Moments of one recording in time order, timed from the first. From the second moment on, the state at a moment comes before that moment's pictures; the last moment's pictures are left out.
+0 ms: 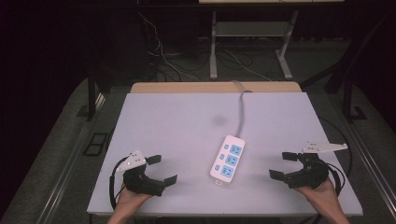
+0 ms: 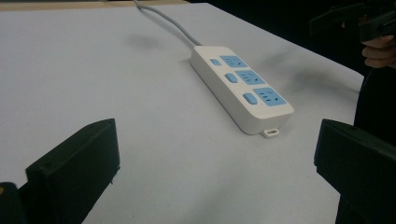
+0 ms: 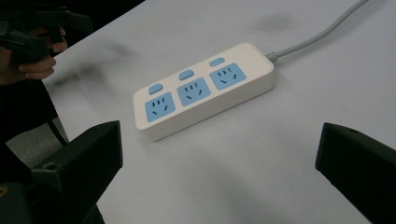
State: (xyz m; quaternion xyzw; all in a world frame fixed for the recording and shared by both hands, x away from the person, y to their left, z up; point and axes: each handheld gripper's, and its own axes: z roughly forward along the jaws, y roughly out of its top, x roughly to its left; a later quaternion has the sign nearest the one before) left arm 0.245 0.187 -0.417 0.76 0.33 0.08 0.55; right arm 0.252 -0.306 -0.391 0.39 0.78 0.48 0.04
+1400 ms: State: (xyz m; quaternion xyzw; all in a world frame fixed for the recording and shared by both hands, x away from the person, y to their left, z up) left arm 0.246 0.186 -0.418 0.76 0.33 0.08 0.54; right arm 0.311 -0.253 -0.349 0.34 0.84 0.42 0.03
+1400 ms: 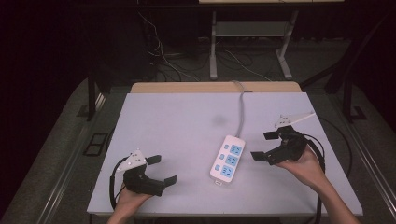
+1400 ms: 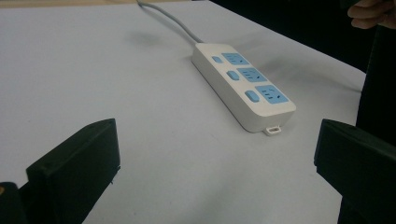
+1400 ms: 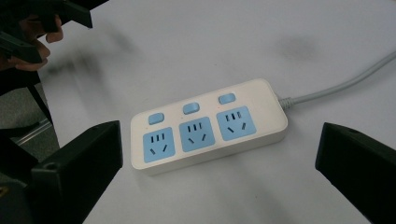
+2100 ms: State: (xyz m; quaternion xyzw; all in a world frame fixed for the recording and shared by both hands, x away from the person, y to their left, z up) left arm 0.246 0.186 -0.418 0.77 0.33 0.08 0.54; right arm 0.329 -0.222 -0.353 0.32 0.86 0.39 0.02
